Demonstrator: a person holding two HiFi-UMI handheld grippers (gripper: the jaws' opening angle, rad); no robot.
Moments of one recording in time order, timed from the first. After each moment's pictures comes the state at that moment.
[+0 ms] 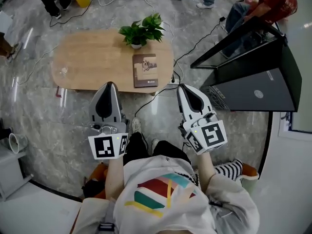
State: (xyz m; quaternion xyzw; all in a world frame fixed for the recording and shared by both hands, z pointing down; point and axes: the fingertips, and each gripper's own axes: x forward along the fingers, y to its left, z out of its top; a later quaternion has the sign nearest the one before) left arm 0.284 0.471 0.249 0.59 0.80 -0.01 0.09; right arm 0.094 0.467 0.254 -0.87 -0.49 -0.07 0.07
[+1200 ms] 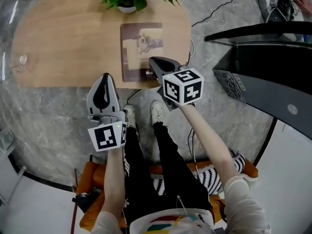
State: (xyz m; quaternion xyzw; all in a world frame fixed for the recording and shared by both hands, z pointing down) left arm 0.262 0.590 0.623 0.62 0.78 0.09 -0.04; right arm 0.132 0.640 0.710 -0.83 -0.38 -0.21 0.35
